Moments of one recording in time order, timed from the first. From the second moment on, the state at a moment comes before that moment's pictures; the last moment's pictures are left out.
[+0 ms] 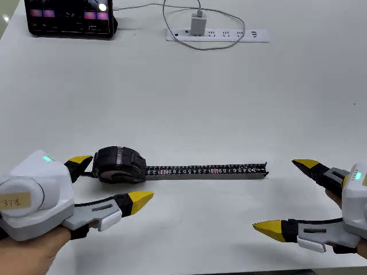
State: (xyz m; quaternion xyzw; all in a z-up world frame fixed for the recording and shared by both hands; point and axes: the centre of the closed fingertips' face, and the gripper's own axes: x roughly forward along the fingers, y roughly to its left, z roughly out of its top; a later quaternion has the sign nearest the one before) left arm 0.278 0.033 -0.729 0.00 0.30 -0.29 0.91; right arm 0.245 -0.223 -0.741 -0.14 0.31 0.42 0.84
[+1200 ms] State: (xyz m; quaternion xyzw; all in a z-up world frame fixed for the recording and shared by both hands) left arm 0.293 0.033 -0.733 -0.06 0.30 -0.20 0.93; right arm 0.258 -0.228 -0.741 -0.15 0.31 0.43 0.84
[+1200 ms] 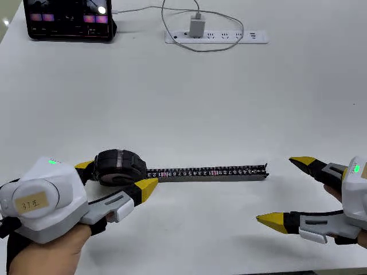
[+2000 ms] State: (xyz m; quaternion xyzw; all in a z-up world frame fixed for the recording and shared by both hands) left arm 0.302 0.037 -0.742 -0.06 0.32 -0.13 0.94; right arm 0.278 -0.230 -0.742 -0.21 0.32 0.47 0.80
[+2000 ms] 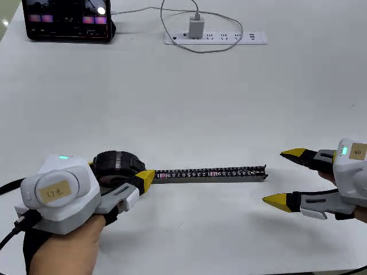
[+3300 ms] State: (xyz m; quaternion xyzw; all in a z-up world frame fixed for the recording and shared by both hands) left arm 0.306 0.045 -0.746 -0.08 0.33 -0.11 0.94; right arm 0.289 -0.223 -0.759 -0.27 0.35 0.54 0.72
